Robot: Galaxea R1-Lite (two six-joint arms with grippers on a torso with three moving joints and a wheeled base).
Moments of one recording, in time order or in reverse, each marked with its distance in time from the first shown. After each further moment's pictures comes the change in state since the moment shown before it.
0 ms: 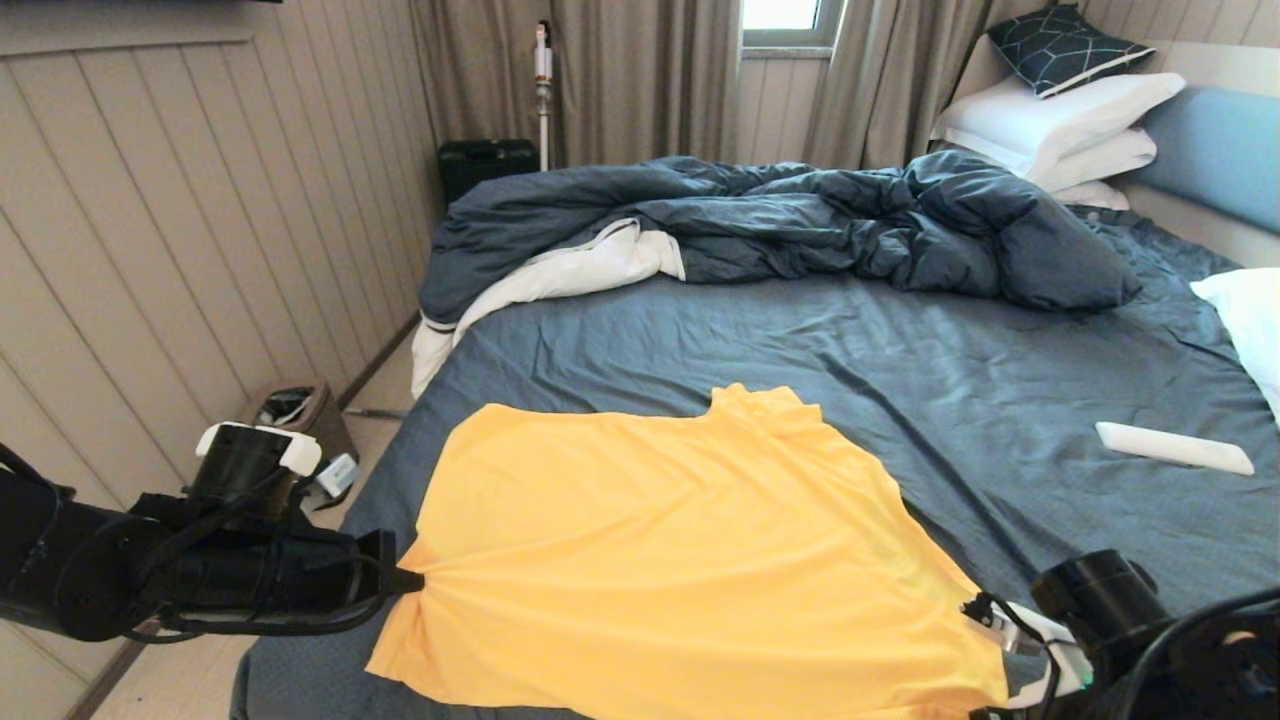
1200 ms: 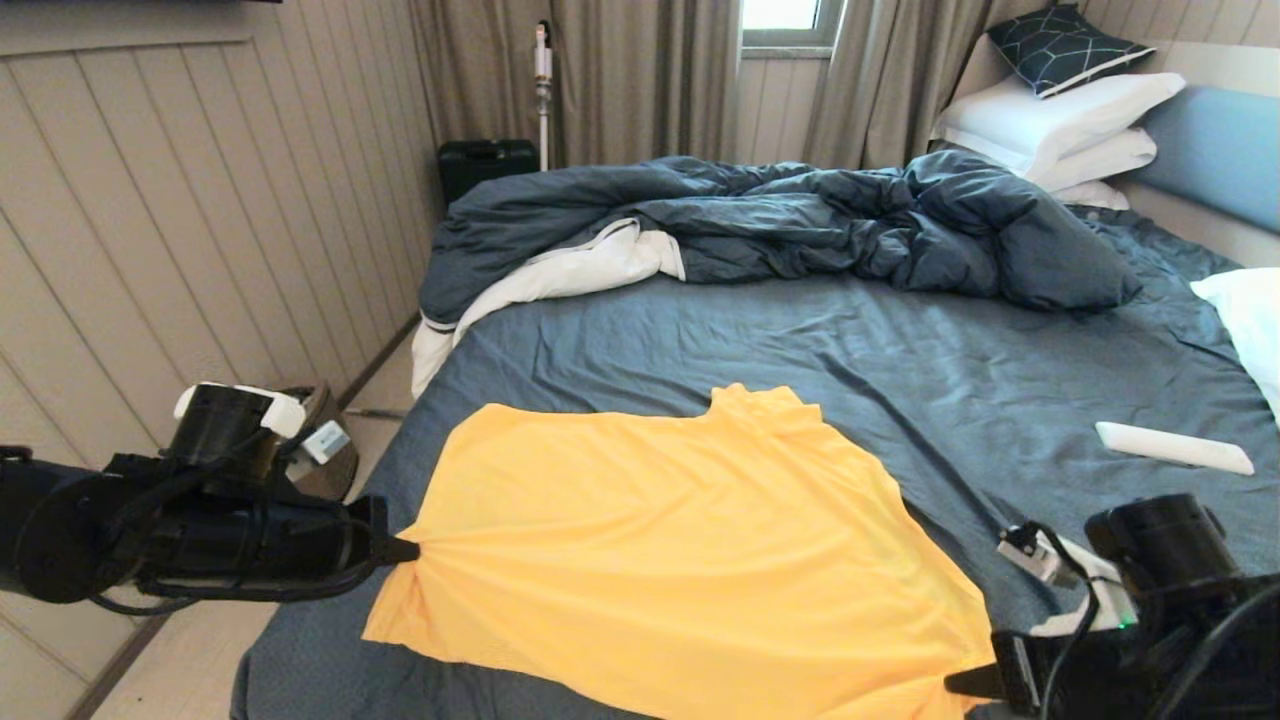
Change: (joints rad) left arm 0.007 -0.071 -0.118 0.150 0.000 -0.024; right arm -0.063 -0.167 -0.095 0.014 0.016 0.064
